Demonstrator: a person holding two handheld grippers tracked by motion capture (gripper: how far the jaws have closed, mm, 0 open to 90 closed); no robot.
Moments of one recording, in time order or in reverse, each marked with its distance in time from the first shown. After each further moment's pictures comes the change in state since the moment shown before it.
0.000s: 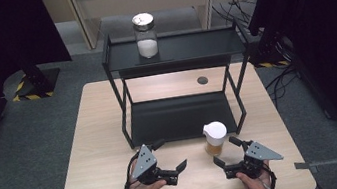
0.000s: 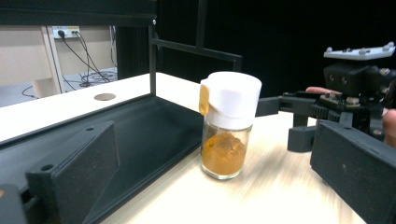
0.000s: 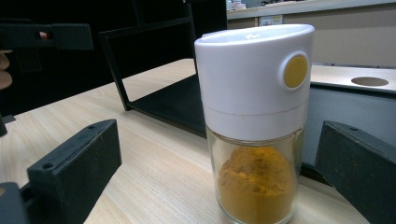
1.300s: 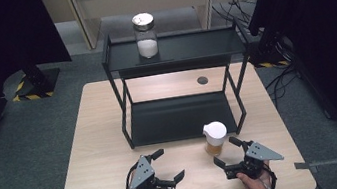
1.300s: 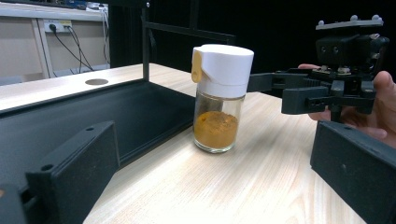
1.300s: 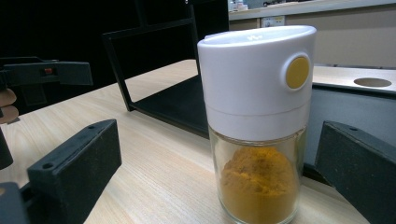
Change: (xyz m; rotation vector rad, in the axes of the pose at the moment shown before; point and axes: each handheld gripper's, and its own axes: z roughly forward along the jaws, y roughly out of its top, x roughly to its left) left arm 0.005 -0.032 -0.011 -0.005 -0.034 -0.031; right arm -0.001 0.000 -0.001 -0.003 0.009 0.000
